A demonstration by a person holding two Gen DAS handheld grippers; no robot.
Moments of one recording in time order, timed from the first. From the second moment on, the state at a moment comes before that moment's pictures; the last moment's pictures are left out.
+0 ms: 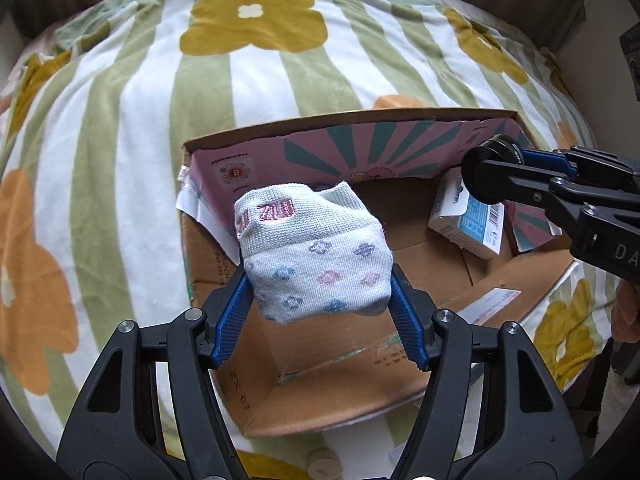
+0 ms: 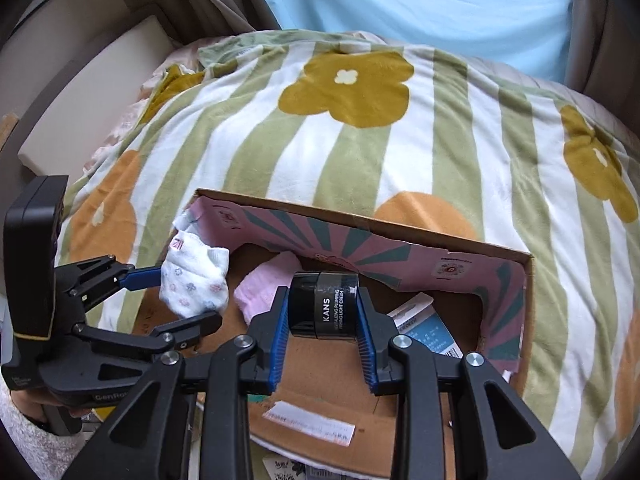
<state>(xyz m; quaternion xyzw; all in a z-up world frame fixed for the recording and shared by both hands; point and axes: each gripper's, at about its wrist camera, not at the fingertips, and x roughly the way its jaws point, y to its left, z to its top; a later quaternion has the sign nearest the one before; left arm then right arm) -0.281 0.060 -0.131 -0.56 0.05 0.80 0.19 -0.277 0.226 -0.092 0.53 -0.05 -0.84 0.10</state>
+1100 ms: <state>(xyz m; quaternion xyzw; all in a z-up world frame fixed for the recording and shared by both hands) -0.215 0.055 -0.058 -0.47 0.09 0.86 0.17 -0.240 0.227 -0.053 0.50 -0.05 -0.86 0.06</state>
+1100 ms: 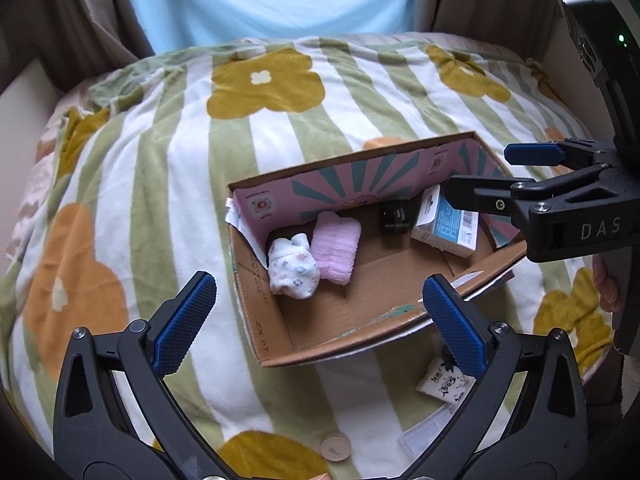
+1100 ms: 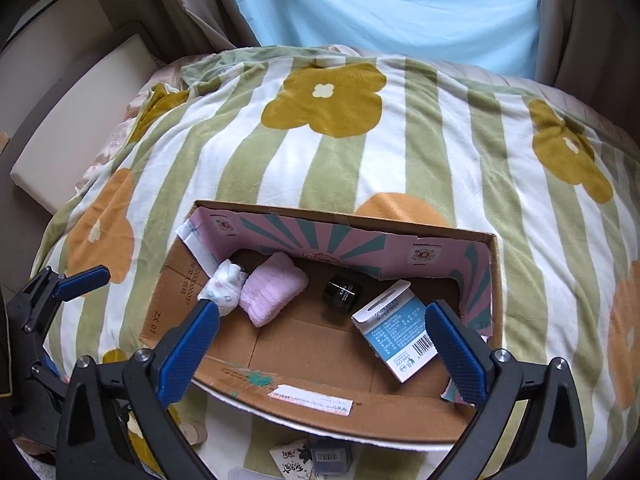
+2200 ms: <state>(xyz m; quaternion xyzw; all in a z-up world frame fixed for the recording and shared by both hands) -0.028 -0.008 -0.078 -0.42 -0.01 0.90 0.11 -0.052 0.207 -0.068 0.45 -0.06 -0.89 0.04</state>
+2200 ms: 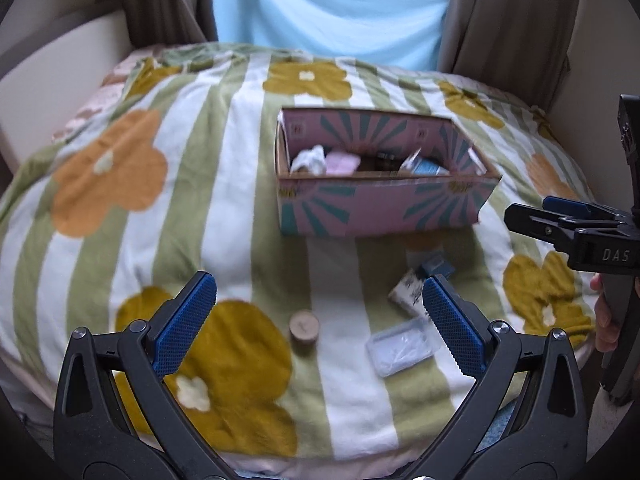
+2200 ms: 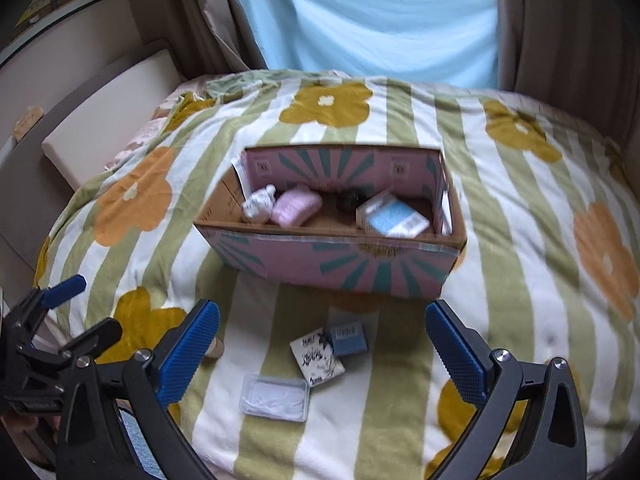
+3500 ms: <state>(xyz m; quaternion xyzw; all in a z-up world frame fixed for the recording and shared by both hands) -0.064 0.006 -0.248 -0.51 0.02 0.86 0.09 -0.079 0.197 -0.241 0.53 -0.08 -0.84 -0.03</state>
